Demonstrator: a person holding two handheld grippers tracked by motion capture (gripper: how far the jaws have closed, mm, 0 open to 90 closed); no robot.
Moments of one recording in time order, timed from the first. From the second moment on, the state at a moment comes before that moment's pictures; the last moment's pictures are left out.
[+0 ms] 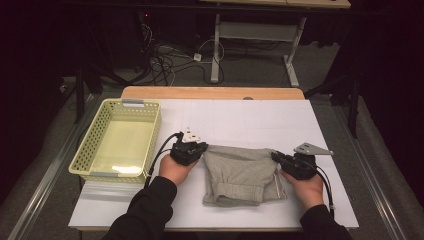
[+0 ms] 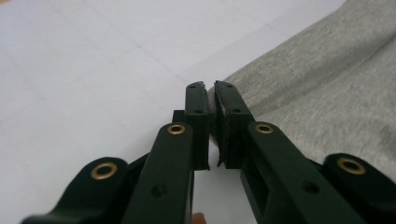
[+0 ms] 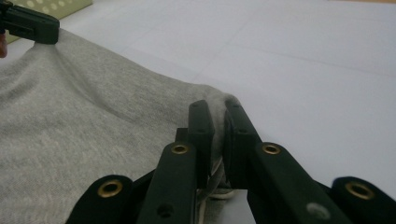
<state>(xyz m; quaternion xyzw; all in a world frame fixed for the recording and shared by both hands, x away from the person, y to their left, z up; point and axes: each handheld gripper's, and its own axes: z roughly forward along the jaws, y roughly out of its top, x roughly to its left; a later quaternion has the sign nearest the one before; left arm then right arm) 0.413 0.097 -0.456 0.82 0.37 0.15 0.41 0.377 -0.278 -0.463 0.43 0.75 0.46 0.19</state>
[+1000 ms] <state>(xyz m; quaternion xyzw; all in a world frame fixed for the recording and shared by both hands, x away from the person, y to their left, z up) 0.311 0.129 -0.482 0.85 0.35 0.09 0.39 0.321 -0.252 -0.471 0.39 0.80 0.41 0.16</state>
